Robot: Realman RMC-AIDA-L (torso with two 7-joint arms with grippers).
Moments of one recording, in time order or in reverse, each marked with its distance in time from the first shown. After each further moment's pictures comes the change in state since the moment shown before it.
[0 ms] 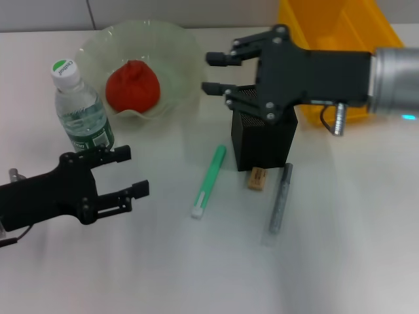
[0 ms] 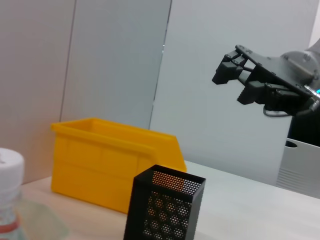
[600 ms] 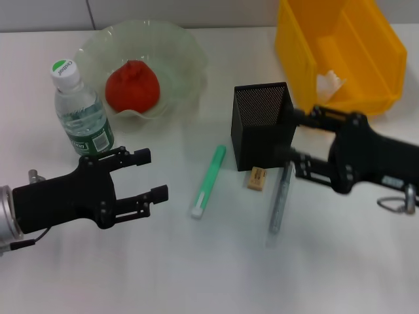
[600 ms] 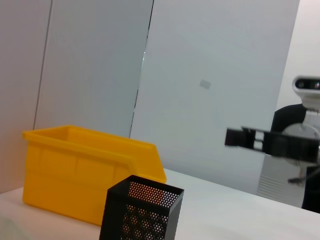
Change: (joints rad) left arm -0.018 -0.028 0.009 -0.007 0.007 0.024 0.003; right arm -0.076 -0.028 0.208 0.561 0.136 -0.301 -0.035
